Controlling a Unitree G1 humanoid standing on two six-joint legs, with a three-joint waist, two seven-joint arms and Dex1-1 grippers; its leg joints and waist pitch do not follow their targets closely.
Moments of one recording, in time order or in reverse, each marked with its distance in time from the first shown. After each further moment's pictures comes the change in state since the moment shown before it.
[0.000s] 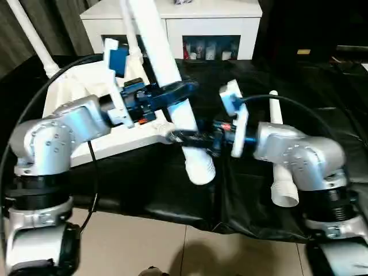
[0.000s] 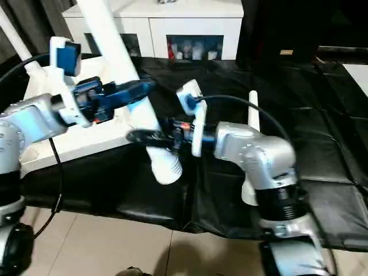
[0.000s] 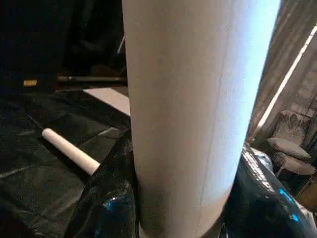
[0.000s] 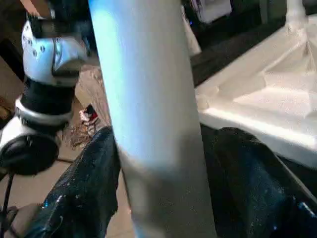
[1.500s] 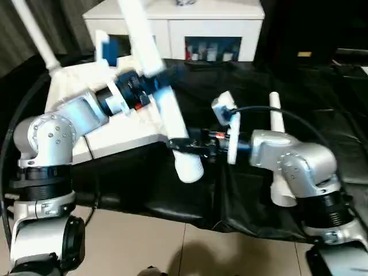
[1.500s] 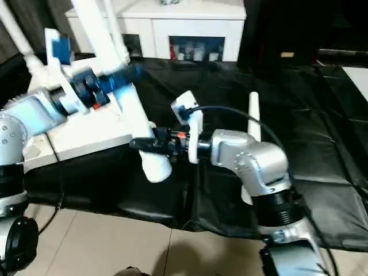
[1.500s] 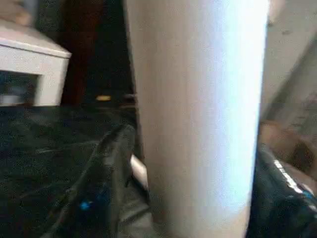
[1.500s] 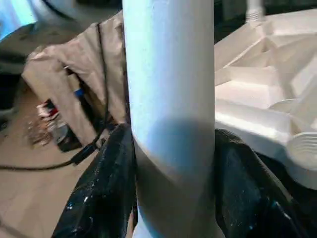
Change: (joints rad) left arm -0.037 -0.075 0.032 0.075 0.106 -0.103 0.264; right arm 0.012 0.083 0.069 0.016 -0.113 -0.114 -0.163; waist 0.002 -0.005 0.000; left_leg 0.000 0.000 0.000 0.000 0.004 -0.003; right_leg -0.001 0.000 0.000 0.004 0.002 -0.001
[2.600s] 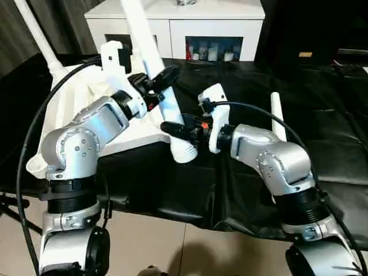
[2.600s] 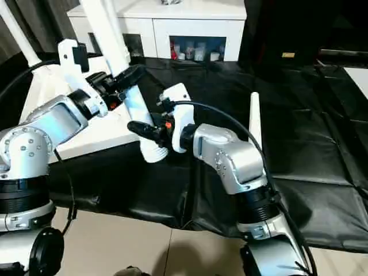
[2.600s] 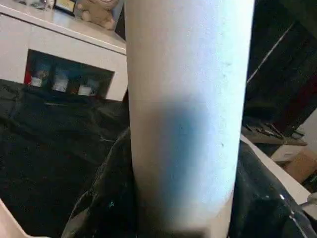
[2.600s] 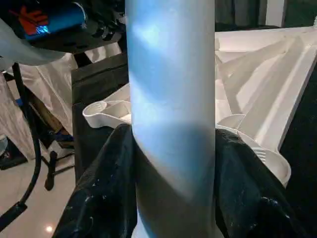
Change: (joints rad) left arm 0.042 -0.145 0.018 -0.095 0.051 0.007 0.336; right arm -0.036 0.096 0.023 0.063 -0.145 -0.096 -0.164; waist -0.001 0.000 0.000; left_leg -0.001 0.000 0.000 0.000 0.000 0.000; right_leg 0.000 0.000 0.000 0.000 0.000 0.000
